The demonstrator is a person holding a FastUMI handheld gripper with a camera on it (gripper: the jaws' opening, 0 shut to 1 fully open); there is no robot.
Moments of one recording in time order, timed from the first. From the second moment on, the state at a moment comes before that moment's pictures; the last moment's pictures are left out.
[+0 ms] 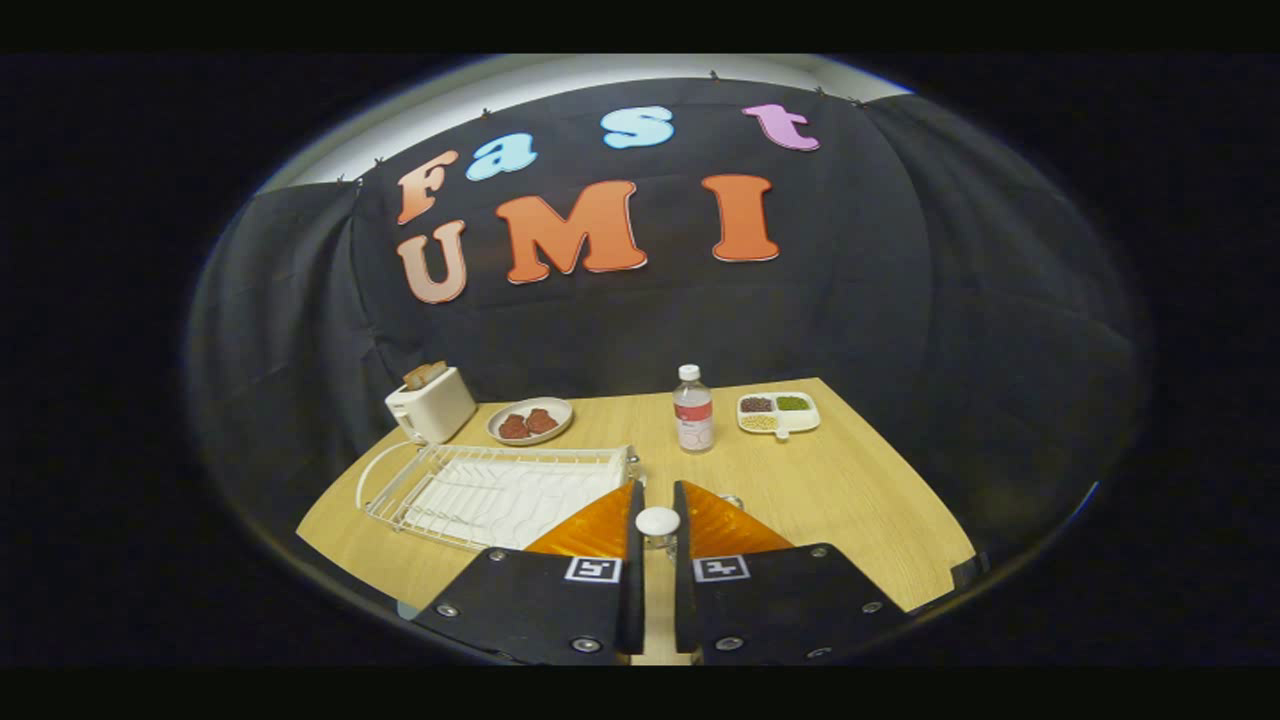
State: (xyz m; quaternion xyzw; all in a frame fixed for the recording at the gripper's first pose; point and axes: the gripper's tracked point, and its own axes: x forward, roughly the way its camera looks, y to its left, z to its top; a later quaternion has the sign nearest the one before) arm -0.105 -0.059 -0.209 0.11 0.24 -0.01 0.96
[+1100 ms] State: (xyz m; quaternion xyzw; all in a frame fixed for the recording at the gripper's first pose) arm -0.130 0.113 -0.294 0.11 0.34 0.19 0.91
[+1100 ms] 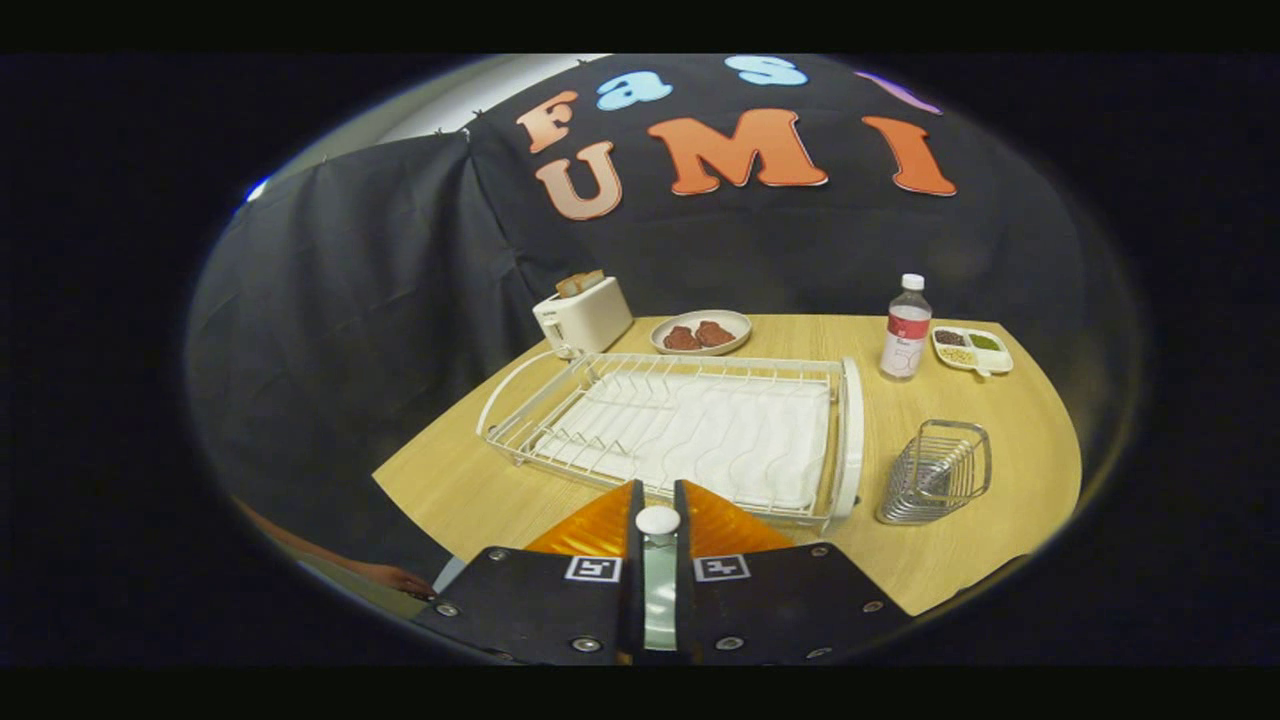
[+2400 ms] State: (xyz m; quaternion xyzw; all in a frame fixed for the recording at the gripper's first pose) arm -0.141 0.041 -0.300 0.13 0.35 0.09 0.92
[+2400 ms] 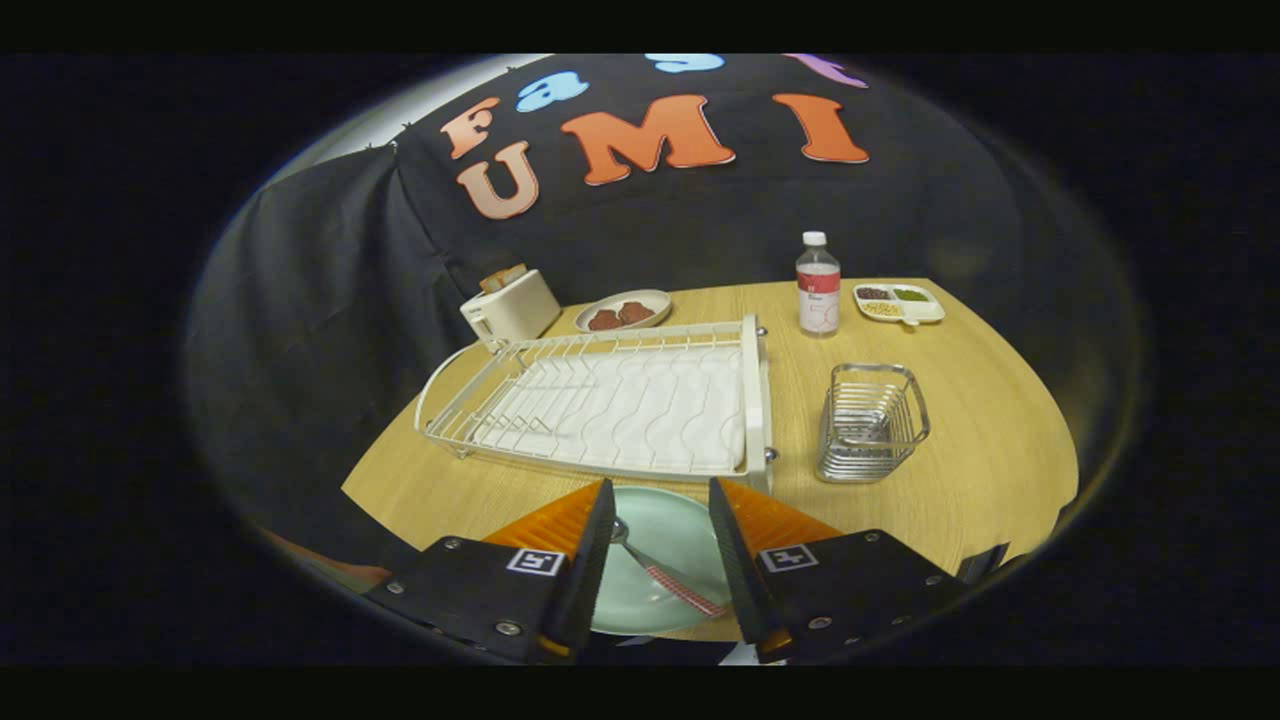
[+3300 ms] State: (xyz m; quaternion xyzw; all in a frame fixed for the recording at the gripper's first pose) arm -0.061 -0.043 -0.076 0.06 0.02 0.00 1.00
